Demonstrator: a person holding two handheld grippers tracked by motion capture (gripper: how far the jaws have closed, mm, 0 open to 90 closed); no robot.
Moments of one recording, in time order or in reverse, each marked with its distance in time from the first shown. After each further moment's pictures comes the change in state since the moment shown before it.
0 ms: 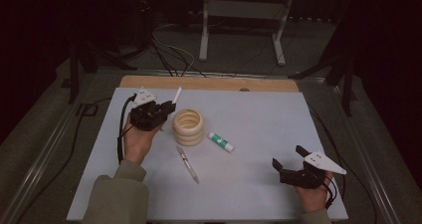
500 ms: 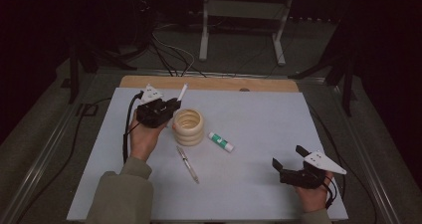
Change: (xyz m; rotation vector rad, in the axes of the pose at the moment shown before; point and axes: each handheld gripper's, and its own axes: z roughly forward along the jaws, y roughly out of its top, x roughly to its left) left arm -0.007 0.007 0.014 -0.014 0.002 0.023; right arm 0.000 0.000 0.000 0.000 0.000 0.001
